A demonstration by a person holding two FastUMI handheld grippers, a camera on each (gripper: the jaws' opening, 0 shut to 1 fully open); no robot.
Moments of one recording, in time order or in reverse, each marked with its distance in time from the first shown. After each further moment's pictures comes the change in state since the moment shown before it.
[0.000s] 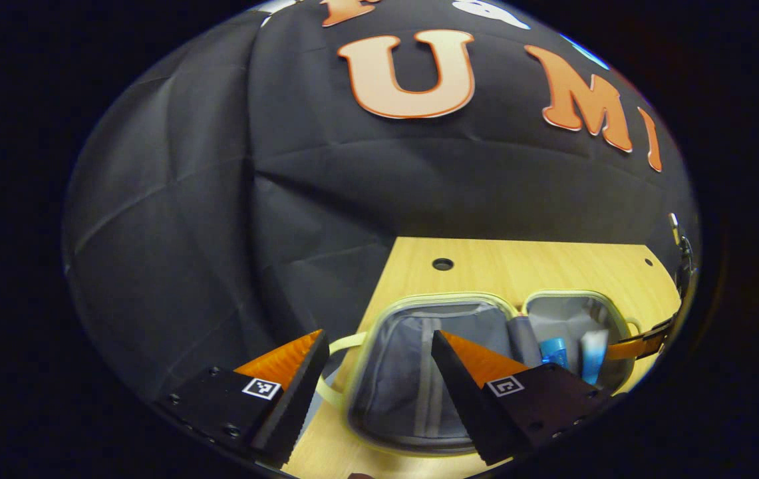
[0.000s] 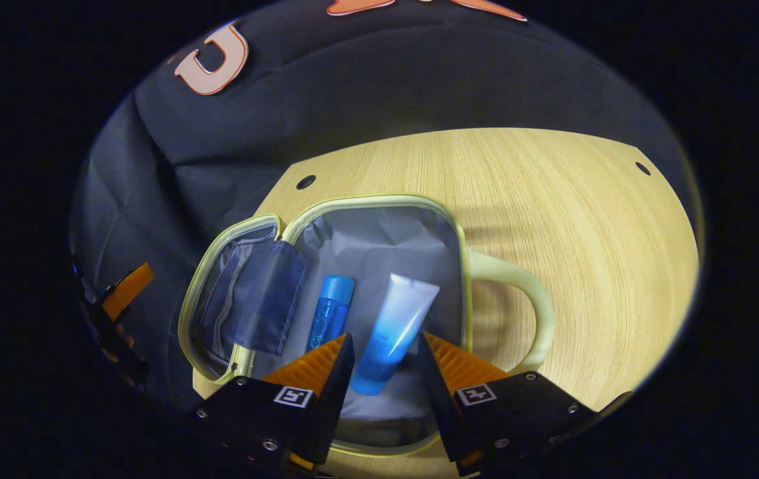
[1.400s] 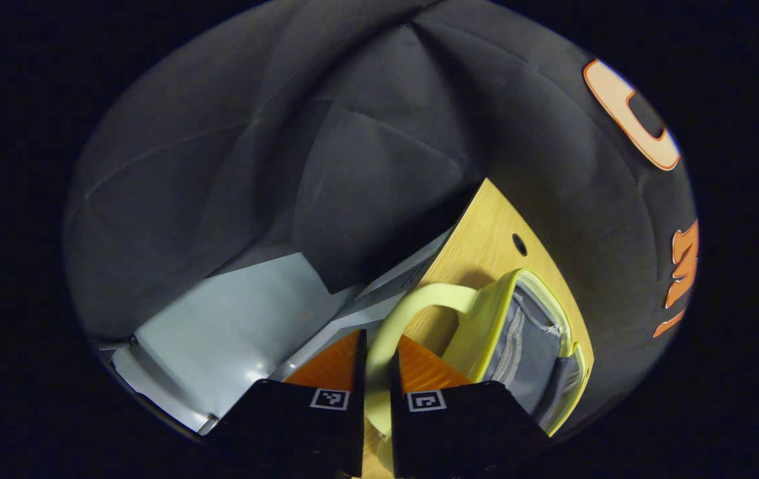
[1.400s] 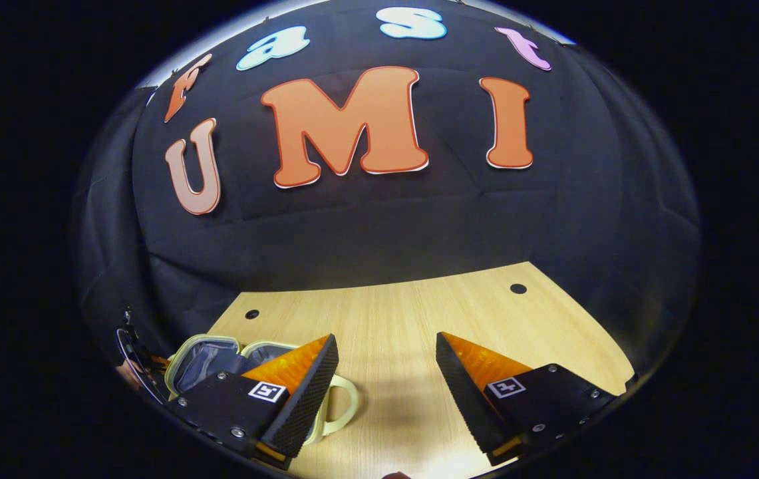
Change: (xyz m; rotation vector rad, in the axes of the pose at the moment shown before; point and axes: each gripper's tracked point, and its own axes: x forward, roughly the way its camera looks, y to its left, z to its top) left arm 0.110 0.068 -0.132 -0.690 0.400 -0.110; right arm -0.233 -0.128 0.137 -0.029 -0.565 -0.287
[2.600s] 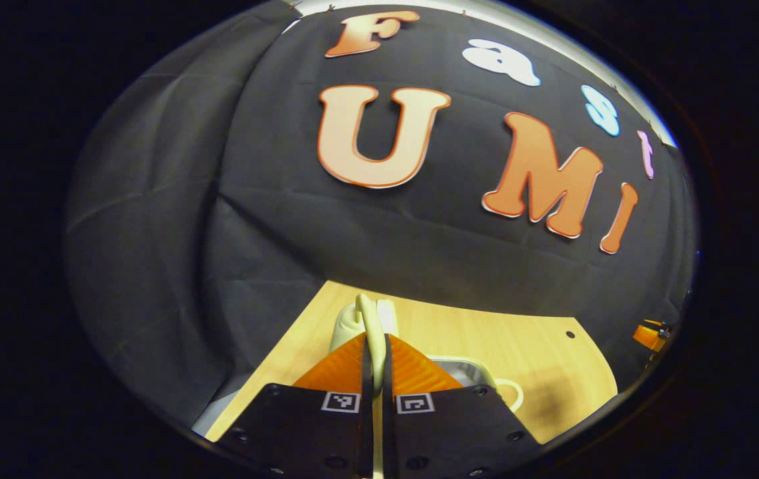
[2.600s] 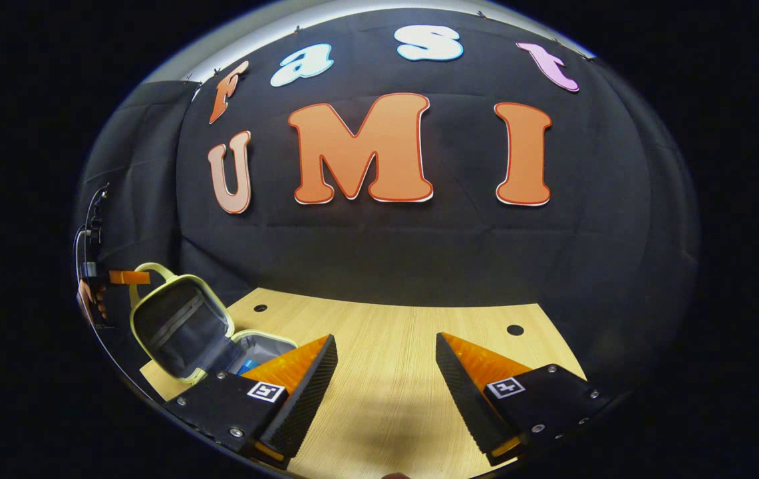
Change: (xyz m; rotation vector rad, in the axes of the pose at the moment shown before) left arm -0.245 -0.310 -0.040 0.562 -0.458 -0.217; right arm -0.015 -0.067 0.017 -0.140 -0.097 0.195
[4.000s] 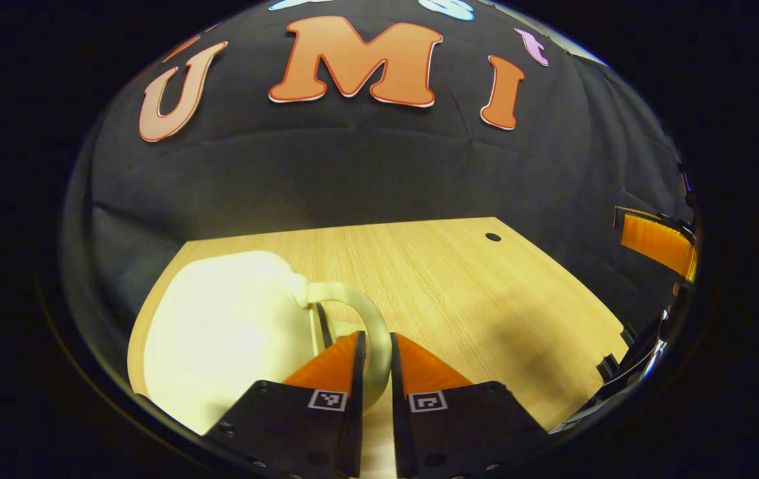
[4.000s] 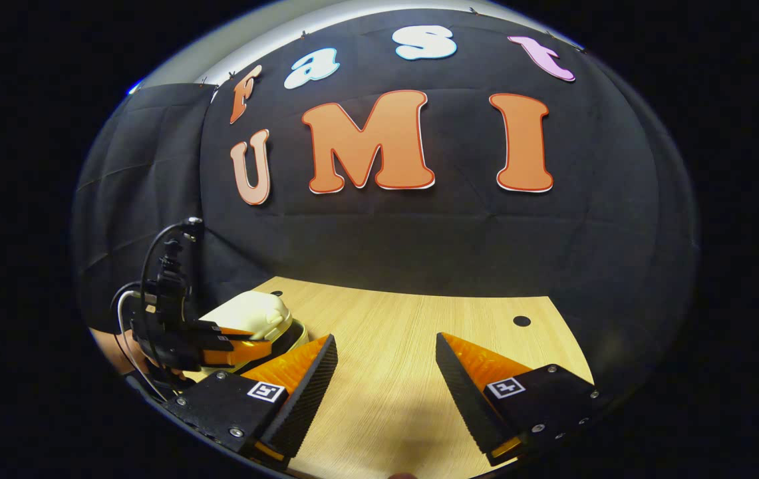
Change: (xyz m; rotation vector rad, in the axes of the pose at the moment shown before) left arm 0.056 -0.293 -0.208 0.277 0.261 -0.307; right arm -0.028 -0.026 -0.039 -0.010 -0.006 0.092
